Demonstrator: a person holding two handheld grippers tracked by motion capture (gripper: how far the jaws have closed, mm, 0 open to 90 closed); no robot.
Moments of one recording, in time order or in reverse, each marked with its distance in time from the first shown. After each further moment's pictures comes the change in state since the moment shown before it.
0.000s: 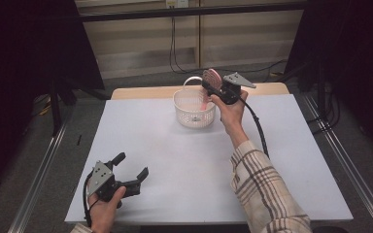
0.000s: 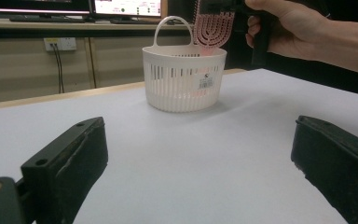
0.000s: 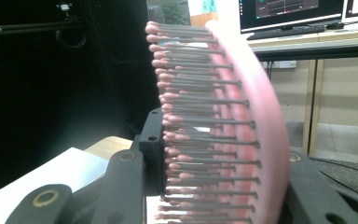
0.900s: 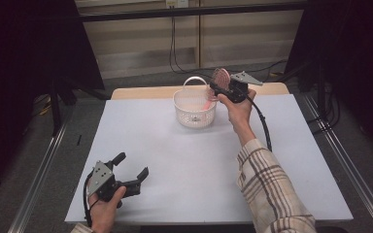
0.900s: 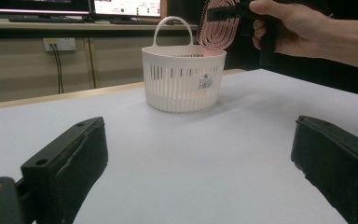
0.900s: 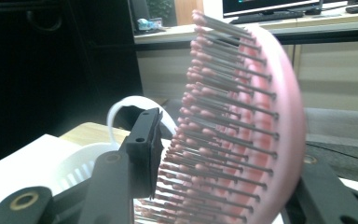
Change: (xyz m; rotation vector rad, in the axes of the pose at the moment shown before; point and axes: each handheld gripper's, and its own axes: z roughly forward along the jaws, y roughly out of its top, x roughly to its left) left arm 0.000 0.000 0.000 -0.002 -0.001 -0.001; right arm -0.023 0.002 -0.007 0.070 -0.072 -0.014
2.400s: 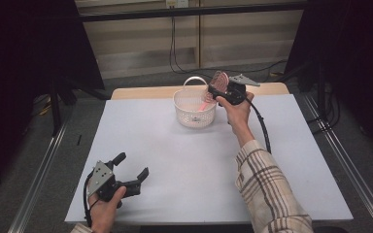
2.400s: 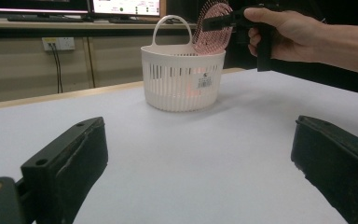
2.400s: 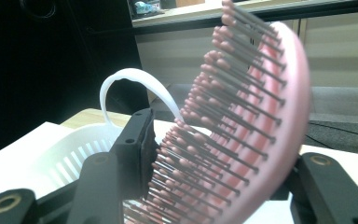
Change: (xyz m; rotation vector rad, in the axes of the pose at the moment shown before) left arm -0.001 0.000 0.000 0.001 -0.004 -0.003; right arm -0.001 -0.012 0.008 0.067 0.011 0.043
